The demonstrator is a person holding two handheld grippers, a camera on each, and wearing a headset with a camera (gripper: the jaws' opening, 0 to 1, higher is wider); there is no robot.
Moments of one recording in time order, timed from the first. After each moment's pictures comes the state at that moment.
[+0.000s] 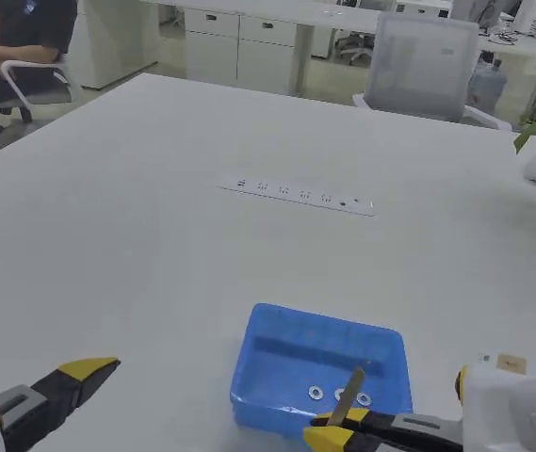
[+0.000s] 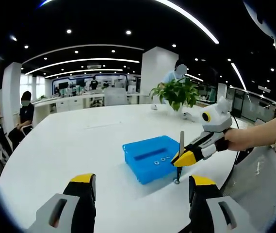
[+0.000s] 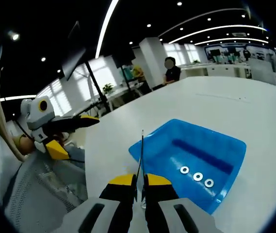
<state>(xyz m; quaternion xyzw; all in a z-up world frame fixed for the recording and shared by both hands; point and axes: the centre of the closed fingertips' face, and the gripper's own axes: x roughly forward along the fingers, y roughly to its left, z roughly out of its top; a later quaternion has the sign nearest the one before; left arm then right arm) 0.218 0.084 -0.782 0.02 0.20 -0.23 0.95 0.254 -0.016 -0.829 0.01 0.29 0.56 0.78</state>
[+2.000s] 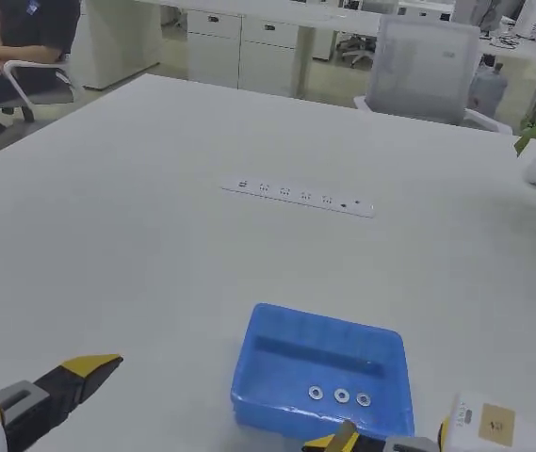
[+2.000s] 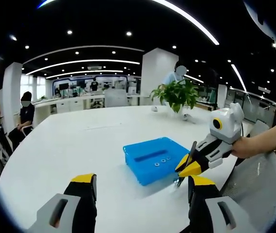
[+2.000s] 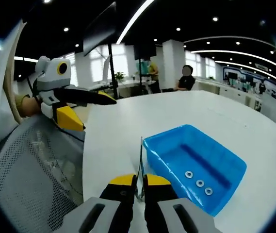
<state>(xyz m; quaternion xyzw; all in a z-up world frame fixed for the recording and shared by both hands) 0.219 0.089 -0.782 0.01 0.19 -0.23 0.95 0.234 -0.012 -0.829 -0.11 0.22 0.58 0.77</state>
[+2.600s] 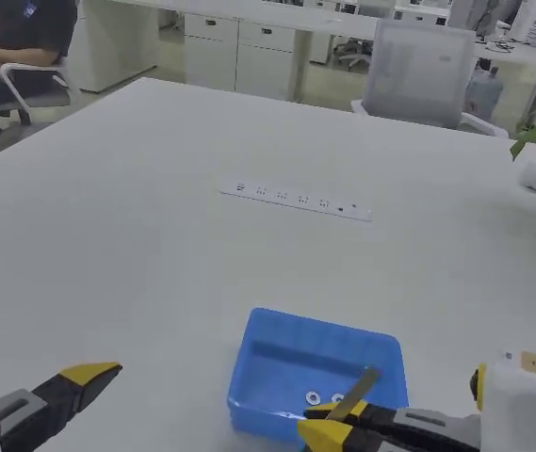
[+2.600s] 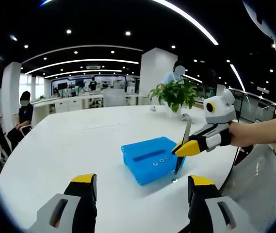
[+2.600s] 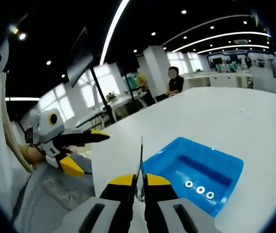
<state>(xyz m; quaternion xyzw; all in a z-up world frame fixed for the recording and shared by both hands) 0.218 0.083 -0.781 0.01 0.19 -0.23 0.95 0.257 -0.012 -0.783 0.06 0.25 0.56 0.79</state>
